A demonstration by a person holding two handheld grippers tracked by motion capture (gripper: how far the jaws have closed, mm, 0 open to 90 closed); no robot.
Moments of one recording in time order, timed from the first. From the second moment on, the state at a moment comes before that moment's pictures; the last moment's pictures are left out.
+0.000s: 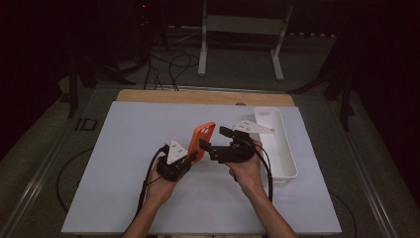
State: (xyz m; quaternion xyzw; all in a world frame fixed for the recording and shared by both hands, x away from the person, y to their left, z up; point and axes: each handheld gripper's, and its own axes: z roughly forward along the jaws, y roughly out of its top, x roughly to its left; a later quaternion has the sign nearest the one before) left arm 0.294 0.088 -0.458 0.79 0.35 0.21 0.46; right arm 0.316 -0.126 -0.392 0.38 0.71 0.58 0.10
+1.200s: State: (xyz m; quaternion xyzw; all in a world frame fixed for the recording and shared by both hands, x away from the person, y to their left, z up) left arm 0.286 0.075 -0.462 0.79 0.34 0.23 0.45; right arm 0.323 -0.112 -0.395 0.42 0.70 0.57 0.09
